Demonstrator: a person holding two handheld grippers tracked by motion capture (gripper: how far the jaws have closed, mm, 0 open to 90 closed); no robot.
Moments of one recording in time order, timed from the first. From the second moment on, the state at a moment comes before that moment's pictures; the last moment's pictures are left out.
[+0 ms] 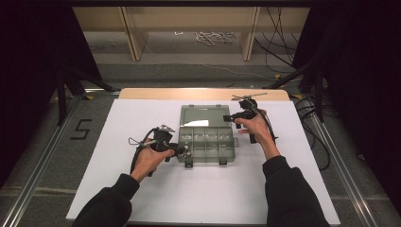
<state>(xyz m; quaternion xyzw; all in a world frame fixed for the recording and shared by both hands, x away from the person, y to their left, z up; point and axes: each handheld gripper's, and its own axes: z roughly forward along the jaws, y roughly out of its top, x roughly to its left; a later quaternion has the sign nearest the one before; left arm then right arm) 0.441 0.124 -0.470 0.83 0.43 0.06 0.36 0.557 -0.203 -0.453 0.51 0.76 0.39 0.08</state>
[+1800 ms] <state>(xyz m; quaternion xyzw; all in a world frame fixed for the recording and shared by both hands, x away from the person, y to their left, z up) 0.441 0.123 -0.471 0.83 0.43 0.07 0.36 0.569 -0.194 -0.479 0.58 0.73 0.37 -0.01</state>
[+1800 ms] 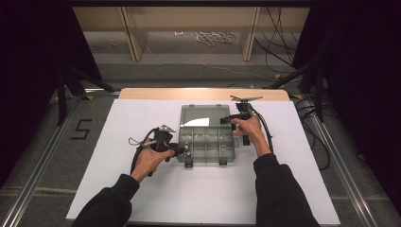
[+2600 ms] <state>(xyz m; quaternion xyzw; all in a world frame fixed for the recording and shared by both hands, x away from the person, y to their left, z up) 0.442 0.121 -0.472 0.83 0.42 0.08 0.35 0.558 -0.210 -0.471 0.60 0.68 0.41 -0.03</state>
